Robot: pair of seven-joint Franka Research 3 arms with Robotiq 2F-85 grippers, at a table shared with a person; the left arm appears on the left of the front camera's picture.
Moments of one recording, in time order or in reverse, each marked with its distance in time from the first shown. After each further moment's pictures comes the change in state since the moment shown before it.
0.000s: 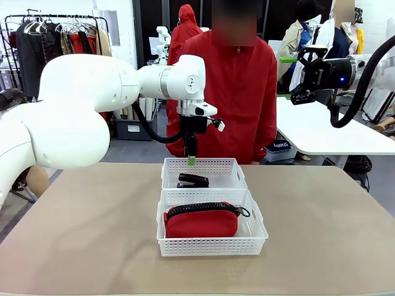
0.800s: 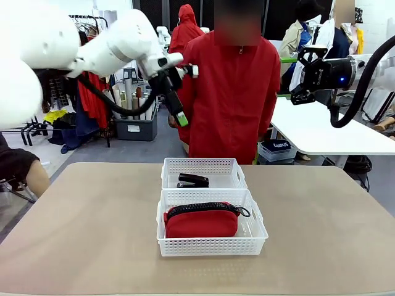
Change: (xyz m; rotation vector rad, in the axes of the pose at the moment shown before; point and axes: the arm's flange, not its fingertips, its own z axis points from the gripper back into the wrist) left arm -0.113 -0.044 0.136 -0.161 -0.505 0.105; right arm 0.000 0.000 0.000 0.000 0.000 0.000
